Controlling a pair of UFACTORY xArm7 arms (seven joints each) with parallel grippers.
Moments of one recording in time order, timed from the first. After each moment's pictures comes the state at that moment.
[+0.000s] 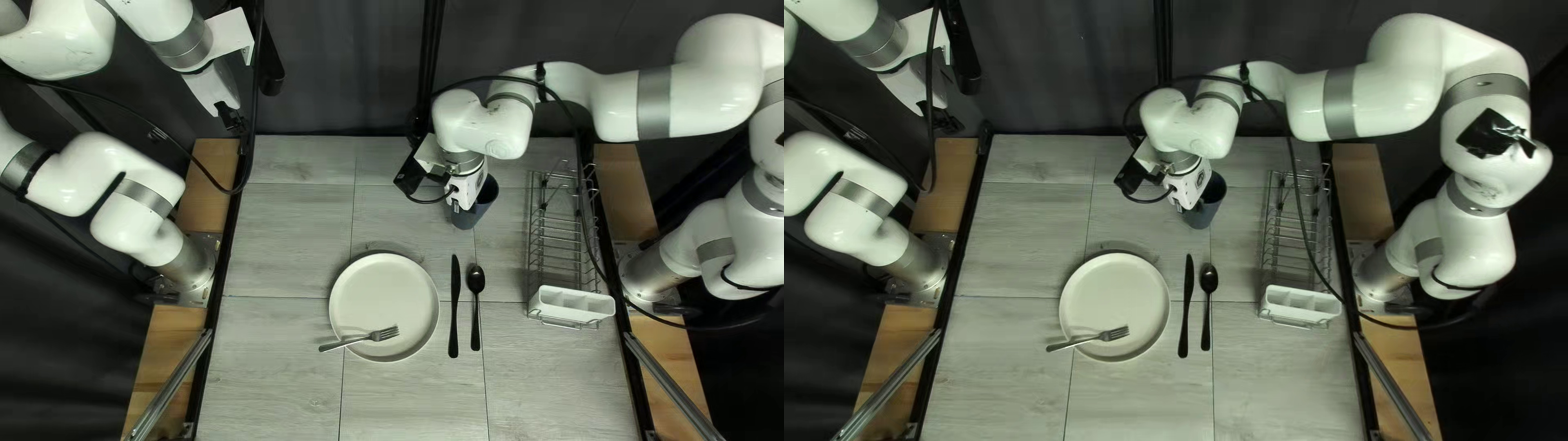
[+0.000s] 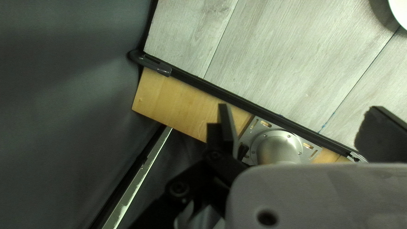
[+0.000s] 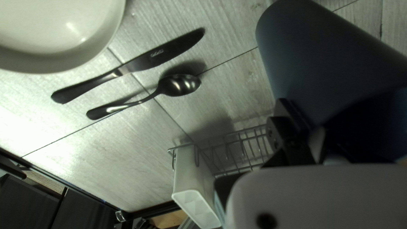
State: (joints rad) left arm -0.31 -0.96 0.40 0.95 0.53 1.81 -0.36; right arm -0.07 0.22 -0.22 1.23 0.07 1.28 0.18
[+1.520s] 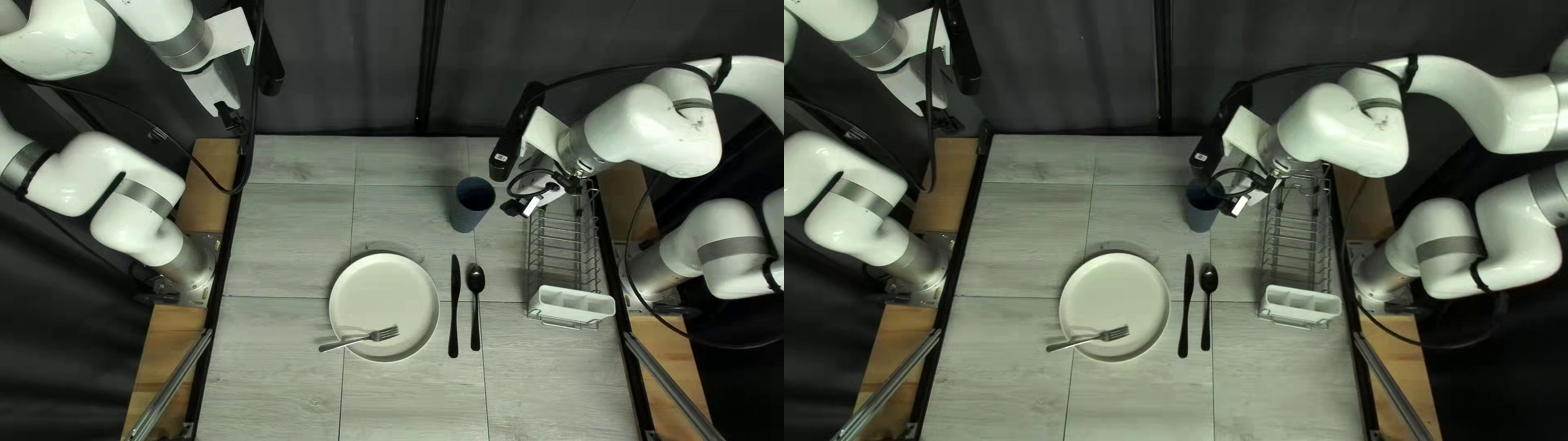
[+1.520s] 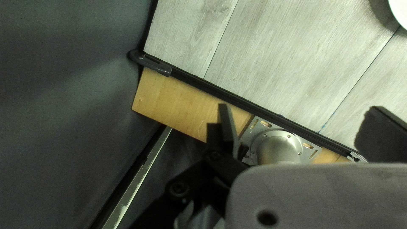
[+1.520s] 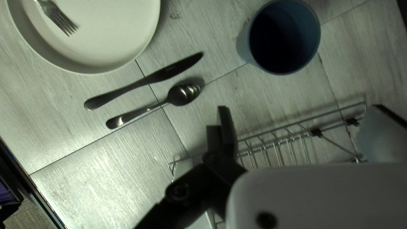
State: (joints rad) left arm -0.31 -0.96 0.40 0.95 0.53 1.81 -0.36; right arm -0.01 -0.59 -0.08 0.71 -0.23 1.02 0.48
